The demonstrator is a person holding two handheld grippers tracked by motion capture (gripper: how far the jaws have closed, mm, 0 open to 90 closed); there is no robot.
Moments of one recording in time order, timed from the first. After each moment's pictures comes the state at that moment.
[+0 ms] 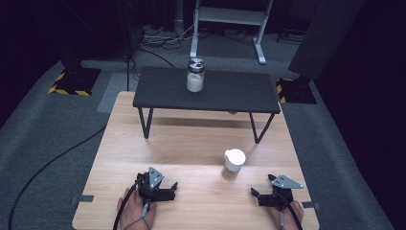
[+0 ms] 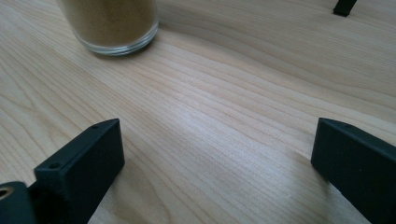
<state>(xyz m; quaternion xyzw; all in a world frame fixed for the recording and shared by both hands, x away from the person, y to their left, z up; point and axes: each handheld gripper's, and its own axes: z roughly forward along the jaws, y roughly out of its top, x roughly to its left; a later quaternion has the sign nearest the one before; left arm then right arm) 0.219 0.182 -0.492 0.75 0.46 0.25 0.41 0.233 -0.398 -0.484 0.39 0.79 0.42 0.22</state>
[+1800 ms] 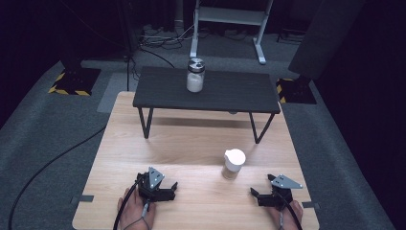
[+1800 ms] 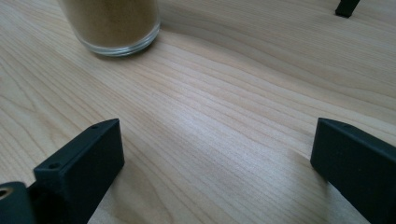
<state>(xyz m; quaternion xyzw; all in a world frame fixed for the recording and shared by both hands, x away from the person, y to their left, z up) 0.219 0.182 -0.492 0.75 0.46 0.25 0.41 0.233 -0.397 -0.484 0.39 0.79 0.42 0.22</state>
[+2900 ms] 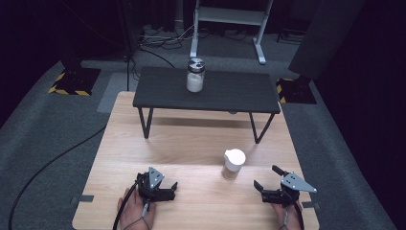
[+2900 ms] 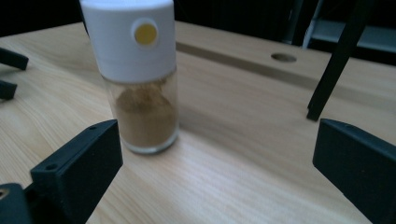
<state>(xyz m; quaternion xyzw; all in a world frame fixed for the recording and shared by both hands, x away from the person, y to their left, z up) 0.219 0.182 -0.492 0.75 0.46 0.25 0.41 0.209 -0.407 -0.471 0.35 0.73 0.52 0.28</state>
